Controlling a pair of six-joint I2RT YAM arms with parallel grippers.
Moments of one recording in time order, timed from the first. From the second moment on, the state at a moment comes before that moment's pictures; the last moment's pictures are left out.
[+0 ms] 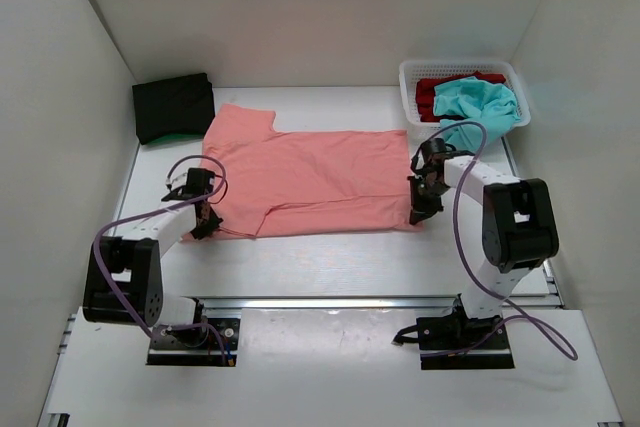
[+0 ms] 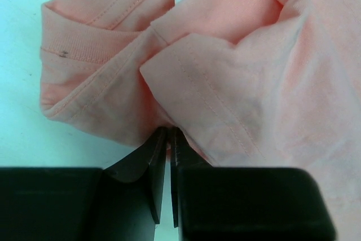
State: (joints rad) left arm -0.08 1.40 0.68 -0.48 -0.31 -0.68; right arm 0.15 1.73 1.04 -0.68 -0.16 0.16
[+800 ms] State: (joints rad) left arm -0.12 1.14 0.64 -0.68 -0.27 -0.63; right arm 0.06 1.58 0.96 -0.94 -0.06 0.07
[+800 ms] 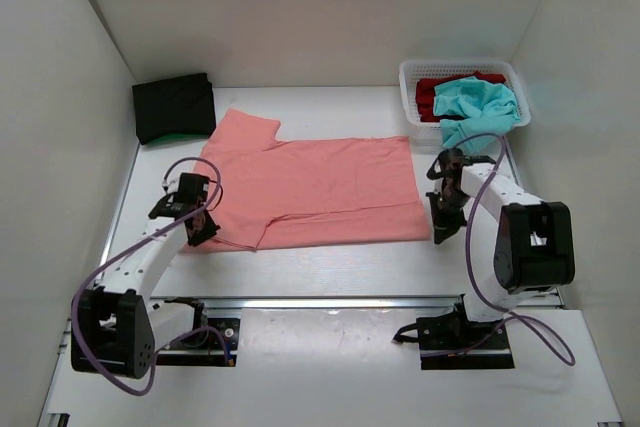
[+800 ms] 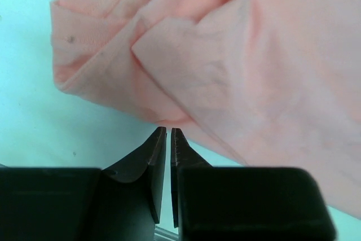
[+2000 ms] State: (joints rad) left arm -0.18 1.29 0.60 -0.51 -0.25 -0.64; right arm 0.22 1.52 0.79 -0.53 -0.21 0.32
